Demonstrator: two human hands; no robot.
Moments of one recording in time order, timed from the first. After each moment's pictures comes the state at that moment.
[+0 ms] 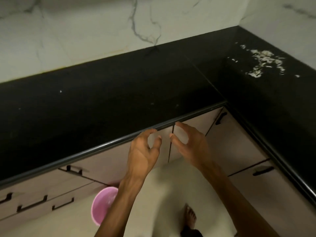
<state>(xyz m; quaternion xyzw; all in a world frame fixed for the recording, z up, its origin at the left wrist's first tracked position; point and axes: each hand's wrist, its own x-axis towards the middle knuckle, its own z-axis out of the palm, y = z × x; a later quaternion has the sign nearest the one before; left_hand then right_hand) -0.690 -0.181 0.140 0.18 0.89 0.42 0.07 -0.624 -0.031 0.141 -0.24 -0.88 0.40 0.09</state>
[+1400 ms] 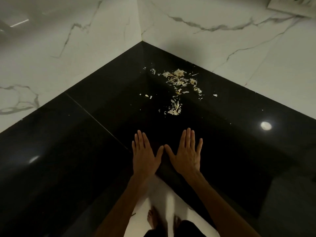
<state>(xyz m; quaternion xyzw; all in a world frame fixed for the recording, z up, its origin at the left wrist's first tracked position) -0.811 0.273 0.052 0.42 0.89 0.11 0.16 -0.688 0.353 0.053 -0.54 -0.83 0.13 -0.02</state>
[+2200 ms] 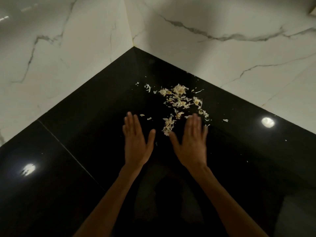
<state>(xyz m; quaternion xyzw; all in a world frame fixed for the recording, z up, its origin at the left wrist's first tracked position) -0.925 0.430 0.047 0.44 0.87 0.19 0.09 -0.764 0.514 0.064 -0.54 -0.83 0.14 0.06</state>
